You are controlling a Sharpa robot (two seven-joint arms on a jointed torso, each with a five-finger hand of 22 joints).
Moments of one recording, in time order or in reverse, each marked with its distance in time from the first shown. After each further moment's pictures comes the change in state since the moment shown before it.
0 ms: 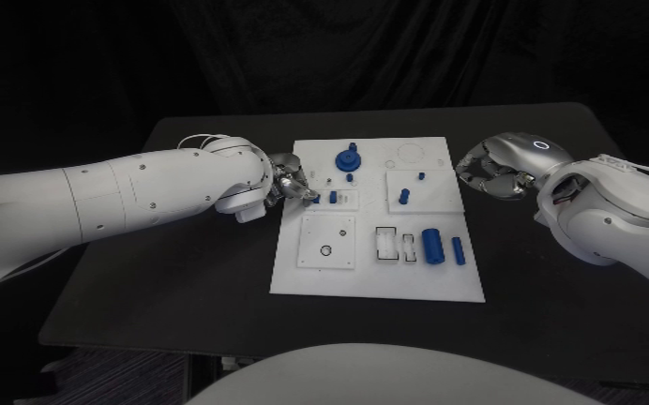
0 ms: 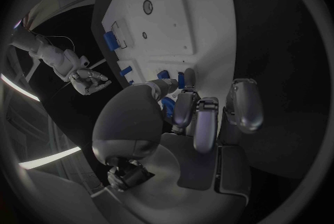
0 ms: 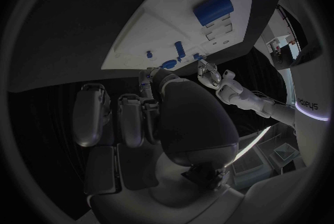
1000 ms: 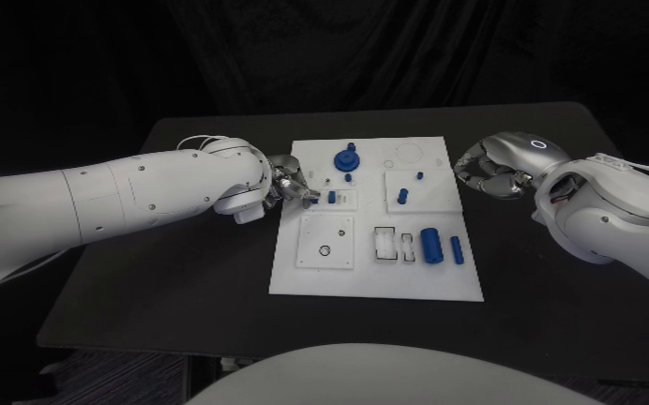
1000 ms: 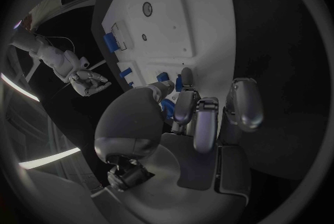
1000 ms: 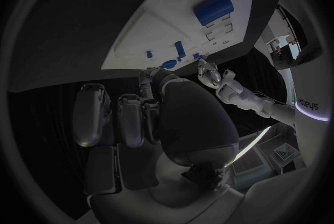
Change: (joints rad) left arm -0.002 0.004 -0.001 -0.005 0.000 0.012 0.002; left_hand -0.078 0.041 -0.139 0.072 -0.101 0.005 0.002 -0.016 -0.020 -0.009 0.006 0.000 0.000 0.004 0.004 0.000 0.000 0.000 -0.007 0.007 -0.013 0.000; right arm 0.000 0.003 0.000 -0.002 0.000 0.001 0.000; right_hand 0.000 0.000 0.003 -0.003 0.007 0.000 0.000 0.000 0.001 0.000 0.000 -0.004 0.000 0.000 0.000 0.000 0.000 0.000 0.000 0.000 0.000 0.000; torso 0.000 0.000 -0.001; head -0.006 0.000
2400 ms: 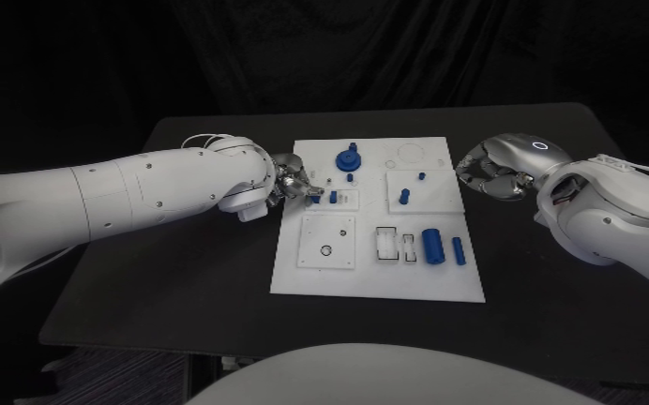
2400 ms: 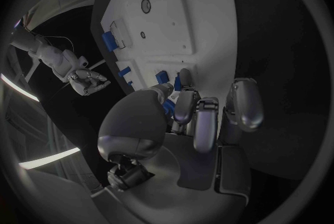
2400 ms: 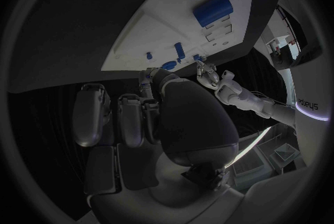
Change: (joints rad) left arm -0.002 0.018 0.001 -0.025 0.001 0.001 0.004; left_hand 0.036 0.068 -0.163 0.020 0.084 -0.061 -0.003 0.100 0.127 -0.007 0.000 0.004 0.000 -0.004 0.004 0.000 0.000 0.000 0.000 0.000 0.000 0.000; right arm 0.000 0.001 0.000 0.000 0.000 0.011 -0.001; right_hand 0.000 0.000 0.003 0.003 0.000 0.000 0.000 0.000 0.000 0.000 0.000 0.001 0.000 0.000 0.000 0.000 0.000 0.000 0.000 0.000 0.000 0.000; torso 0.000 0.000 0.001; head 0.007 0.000
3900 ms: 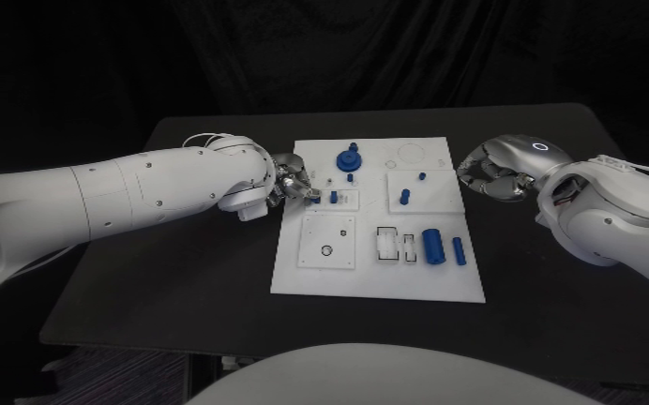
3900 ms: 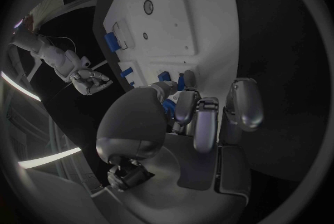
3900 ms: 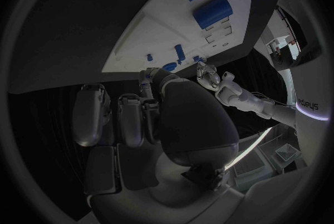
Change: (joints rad) left arm -0.001 -0.004 0.004 0.000 0.002 0.018 0.016; left_hand 0.097 -0.055 0.163 -0.088 0.126 -0.028 0.000 0.055 0.043 -0.003 -0.004 0.000 0.000 0.000 0.000 0.000 0.000 0.000 -0.004 -0.004 0.000 0.000; right arm 0.000 0.000 0.000 -0.002 0.000 0.014 -0.003; right_hand 0.000 0.000 0.000 0.000 0.000 0.000 0.000 0.000 0.001 0.000 0.000 0.000 0.000 0.000 0.000 -0.004 0.000 0.000 0.000 0.000 -0.004 0.000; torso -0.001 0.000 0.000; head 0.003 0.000
